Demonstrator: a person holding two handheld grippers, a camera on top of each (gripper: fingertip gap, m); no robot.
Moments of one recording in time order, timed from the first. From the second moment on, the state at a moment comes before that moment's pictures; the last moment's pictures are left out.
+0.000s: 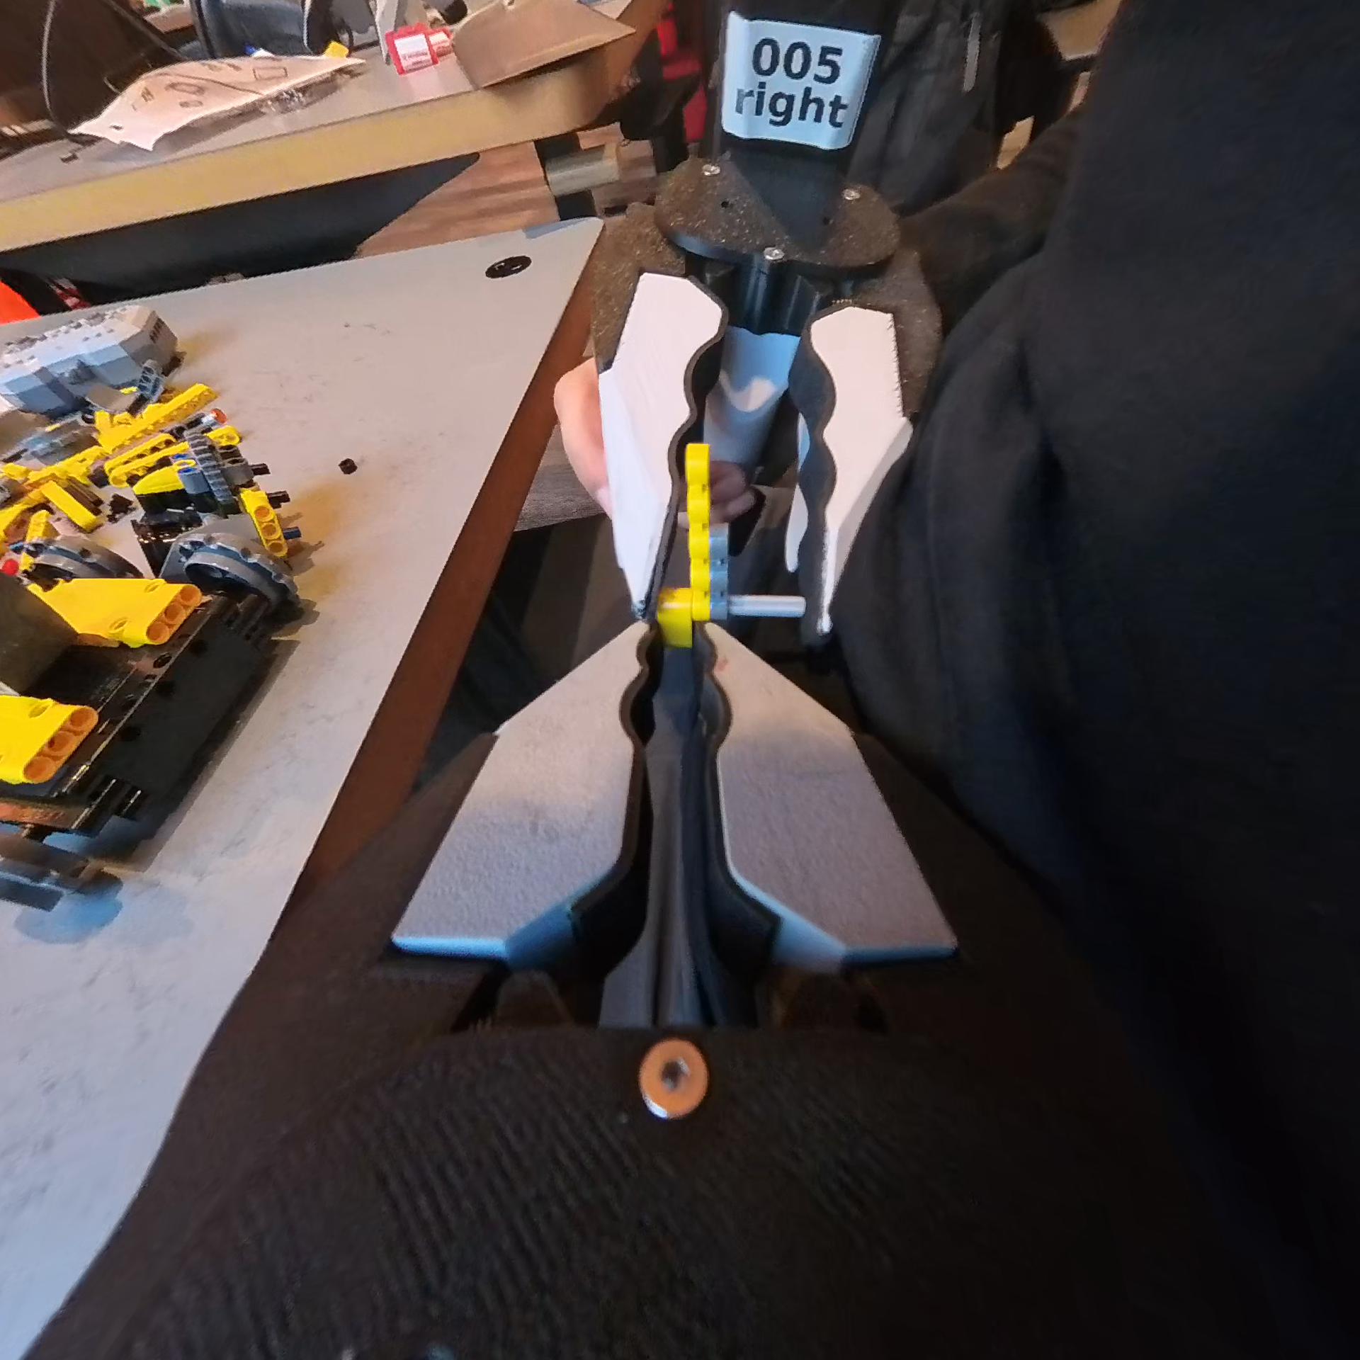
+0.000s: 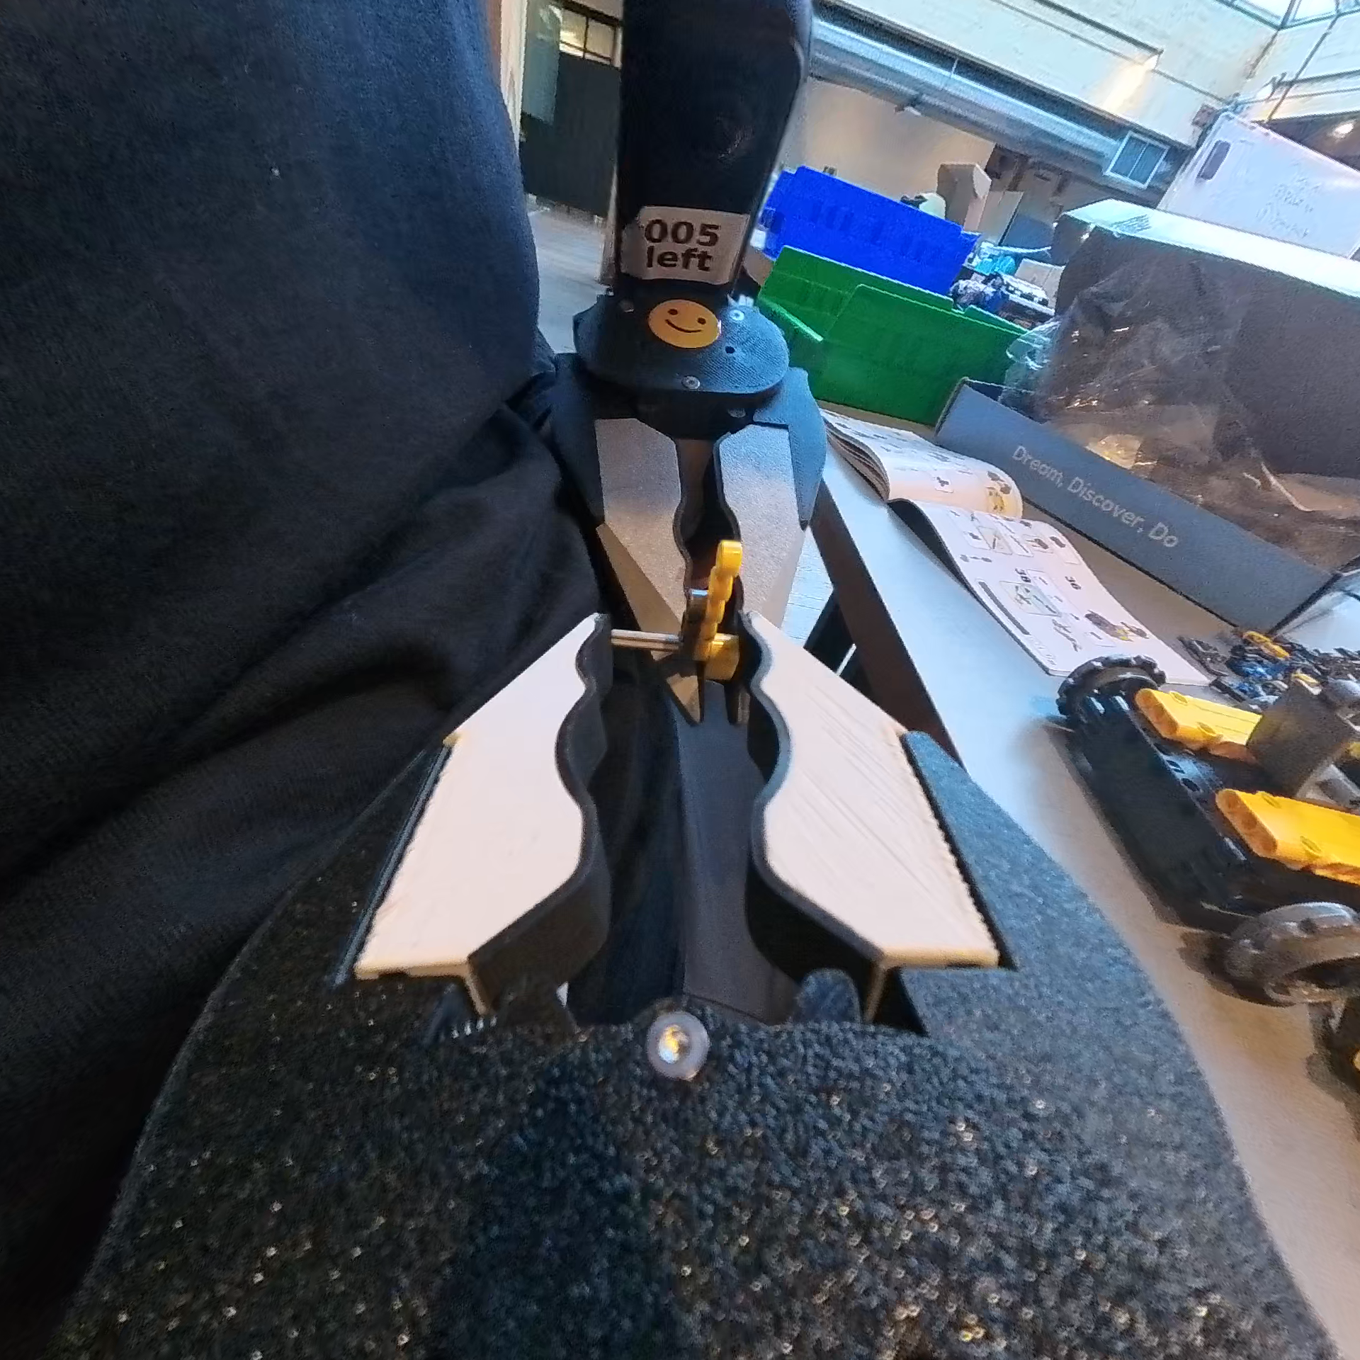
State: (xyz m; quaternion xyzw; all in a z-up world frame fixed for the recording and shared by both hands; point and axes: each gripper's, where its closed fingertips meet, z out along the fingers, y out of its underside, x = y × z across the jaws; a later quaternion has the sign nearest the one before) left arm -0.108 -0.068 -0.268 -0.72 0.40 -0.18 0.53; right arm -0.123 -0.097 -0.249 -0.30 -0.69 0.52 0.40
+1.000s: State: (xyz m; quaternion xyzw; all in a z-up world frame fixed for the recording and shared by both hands) left arm -0.106 -0.069 -0.263 -0.72 0.40 -0.16 0.55; right arm -0.120 -0.097 -0.243 -0.31 -0.69 0.51 0.41
